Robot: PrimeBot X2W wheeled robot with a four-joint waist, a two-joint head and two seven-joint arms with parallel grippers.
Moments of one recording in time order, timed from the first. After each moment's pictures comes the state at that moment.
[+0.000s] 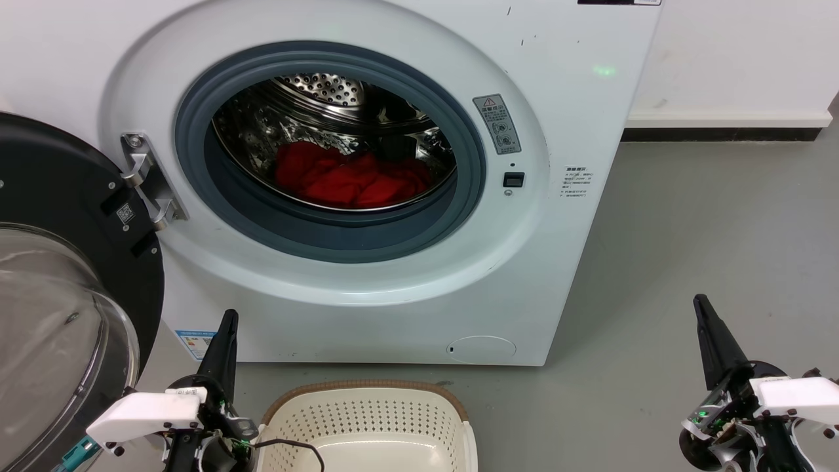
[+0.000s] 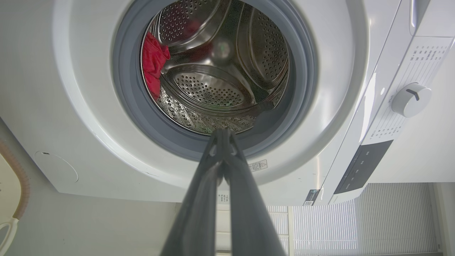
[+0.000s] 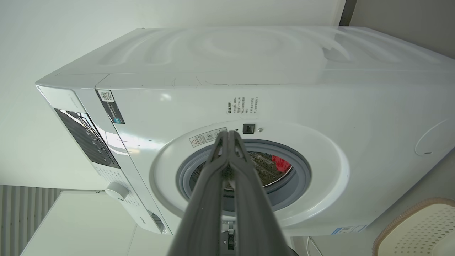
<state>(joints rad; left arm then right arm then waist) -0.11 0.05 0.11 0.25 -1.61 -0.13 0.11 -0.10 -0.05 -0.11 0.25 1.62 0.13 0.11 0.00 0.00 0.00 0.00</state>
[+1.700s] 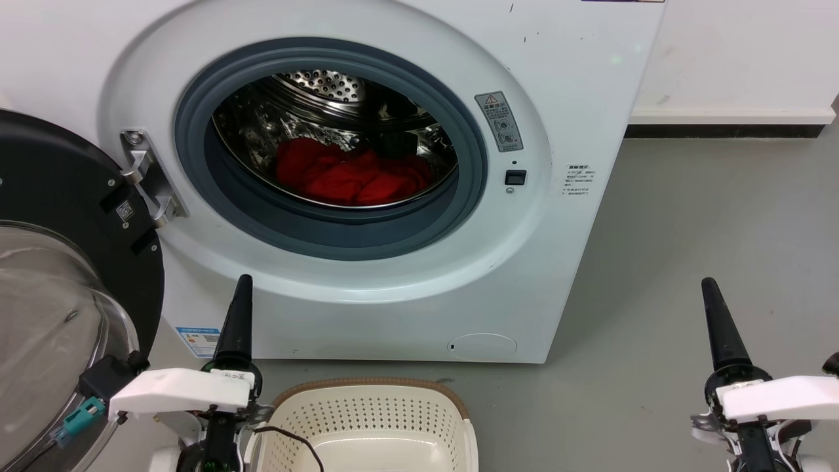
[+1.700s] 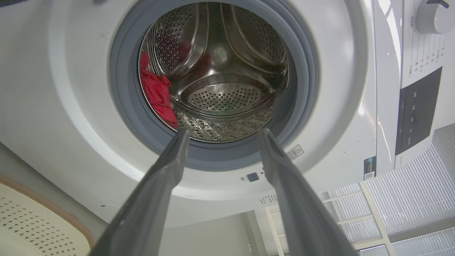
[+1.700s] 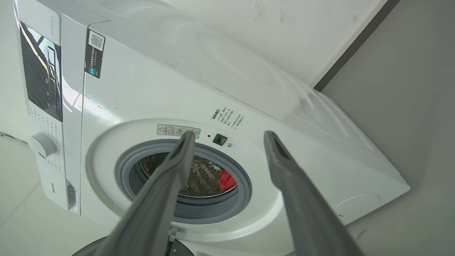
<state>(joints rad) -0.13 0.05 0.05 0.21 -1.22 -0.13 -0.01 -0.07 -0.05 -0.09 0.15 1.14 0.13 -0.02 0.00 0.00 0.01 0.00</state>
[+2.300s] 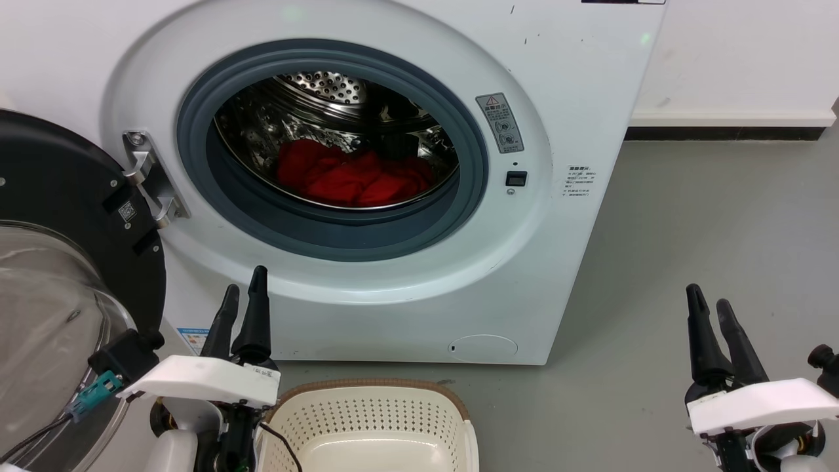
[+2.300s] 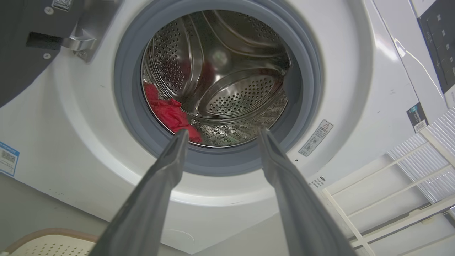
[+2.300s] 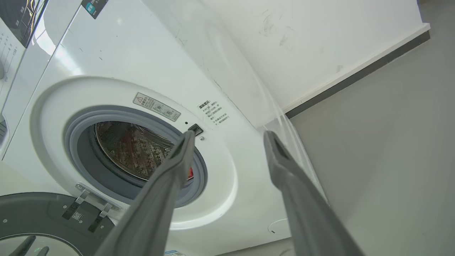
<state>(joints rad) -0.16 0.07 0.01 0.22 -0.86 -0.13 -0.08 -0.04 -0.05 -0.07 0.11 0.73 0.13 -0.08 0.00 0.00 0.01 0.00</state>
